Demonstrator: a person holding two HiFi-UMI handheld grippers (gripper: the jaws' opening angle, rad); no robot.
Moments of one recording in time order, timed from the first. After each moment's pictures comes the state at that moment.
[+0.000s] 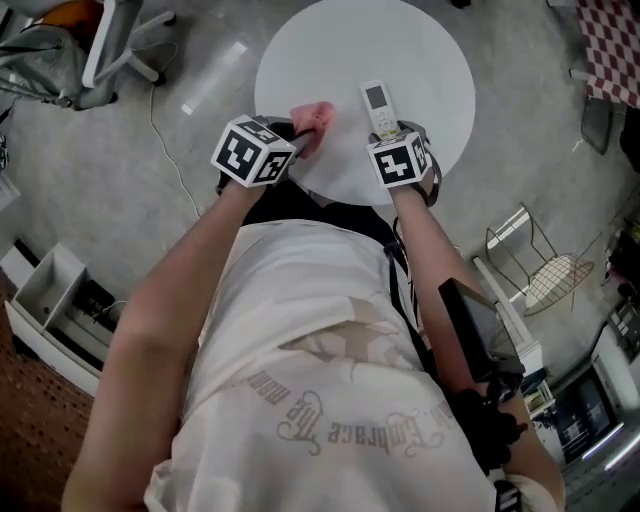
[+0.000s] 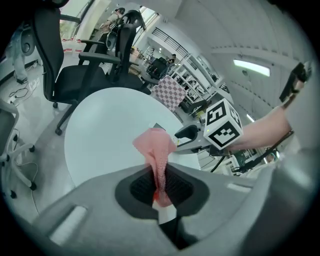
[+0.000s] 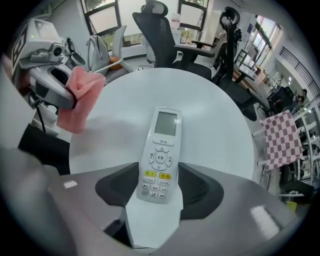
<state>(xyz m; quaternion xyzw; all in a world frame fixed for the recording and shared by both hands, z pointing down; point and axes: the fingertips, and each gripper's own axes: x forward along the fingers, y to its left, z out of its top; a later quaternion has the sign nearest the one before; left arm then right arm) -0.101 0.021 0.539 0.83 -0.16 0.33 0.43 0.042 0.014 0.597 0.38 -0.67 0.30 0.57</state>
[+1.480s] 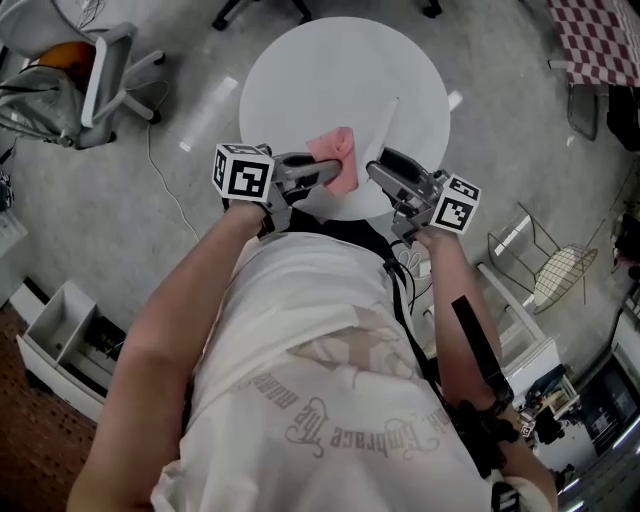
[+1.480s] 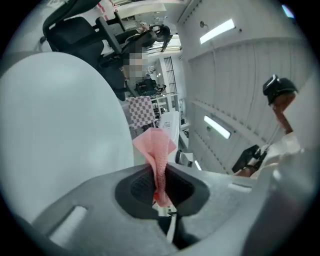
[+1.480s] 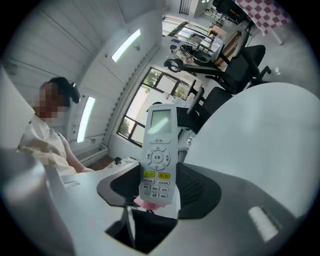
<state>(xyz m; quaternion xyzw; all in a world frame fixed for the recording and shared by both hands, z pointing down) -0.031 0.029 0.454 0.79 -0.01 0.04 0.61 0.016 0.013 0.437 0.25 -0.82 0.51 -0.07</state>
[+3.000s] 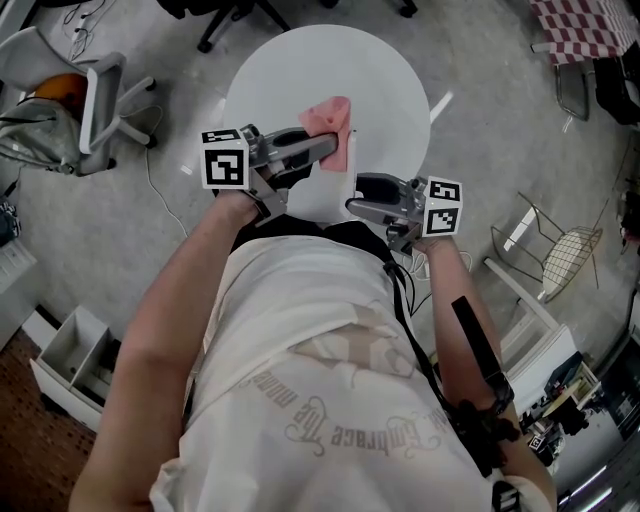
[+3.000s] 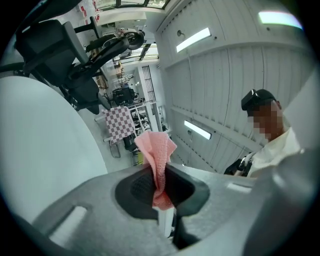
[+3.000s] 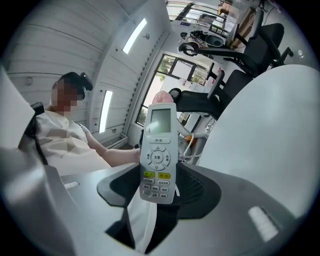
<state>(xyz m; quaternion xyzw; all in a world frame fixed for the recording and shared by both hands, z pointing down) 0.001 -0.016 0.370 0.83 0.04 -0.06 0.55 0.000 0.074 0.408 0.12 -0.85 0.51 -0.07</state>
